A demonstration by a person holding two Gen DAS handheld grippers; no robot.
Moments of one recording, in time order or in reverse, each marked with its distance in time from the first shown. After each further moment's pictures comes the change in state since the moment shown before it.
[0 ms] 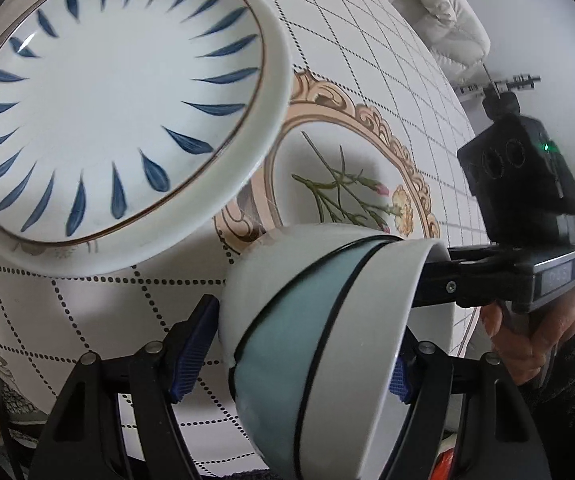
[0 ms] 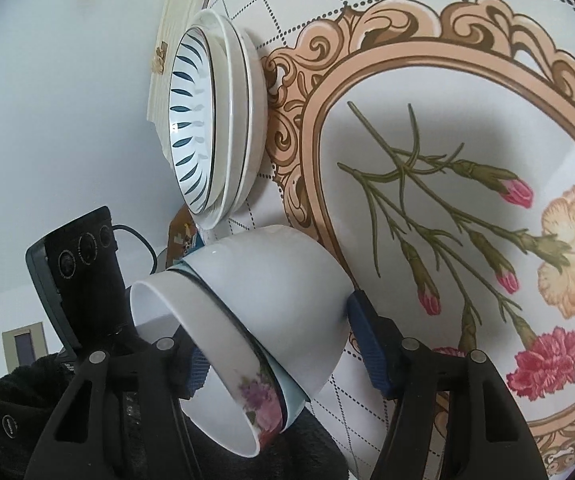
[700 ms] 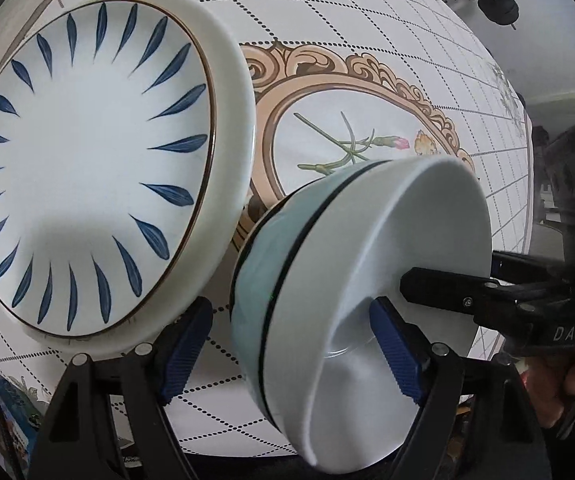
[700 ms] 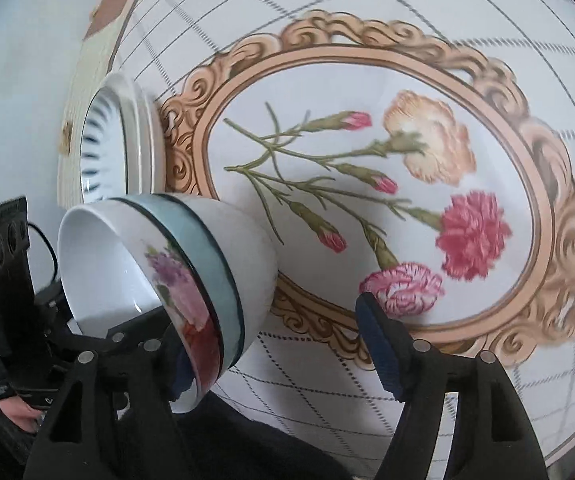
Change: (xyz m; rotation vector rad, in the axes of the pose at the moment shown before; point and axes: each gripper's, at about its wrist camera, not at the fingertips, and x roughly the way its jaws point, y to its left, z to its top) left arm 0.023 -0.025 0.031 0.256 0.217 0.178; right arm -0.018 0.011 -0.062 0.314 -0.335 -0.334
